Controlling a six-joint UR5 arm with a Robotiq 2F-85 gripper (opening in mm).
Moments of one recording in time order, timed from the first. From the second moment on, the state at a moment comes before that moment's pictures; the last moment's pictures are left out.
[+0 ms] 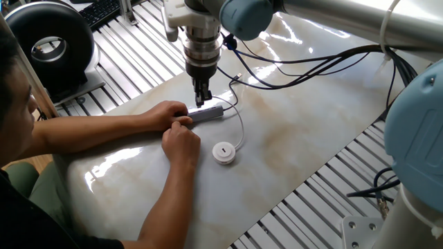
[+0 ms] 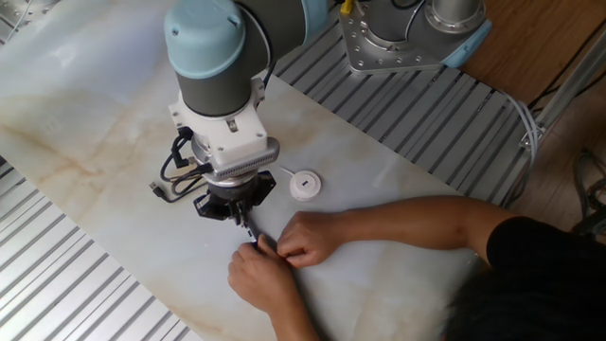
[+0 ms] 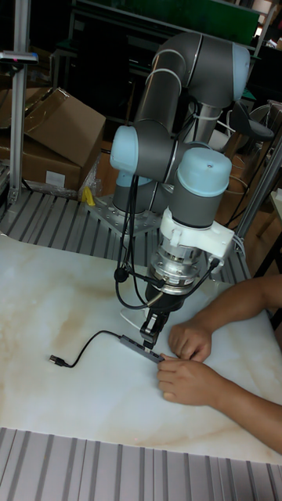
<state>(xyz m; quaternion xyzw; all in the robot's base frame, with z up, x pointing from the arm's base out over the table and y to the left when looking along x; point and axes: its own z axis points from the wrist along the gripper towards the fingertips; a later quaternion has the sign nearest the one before) 0.593 0.067 0.053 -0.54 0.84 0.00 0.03</state>
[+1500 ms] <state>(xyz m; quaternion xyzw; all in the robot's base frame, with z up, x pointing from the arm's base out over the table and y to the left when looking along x) 0.586 0.068 0.048 -0.51 0.86 0.00 0.02</state>
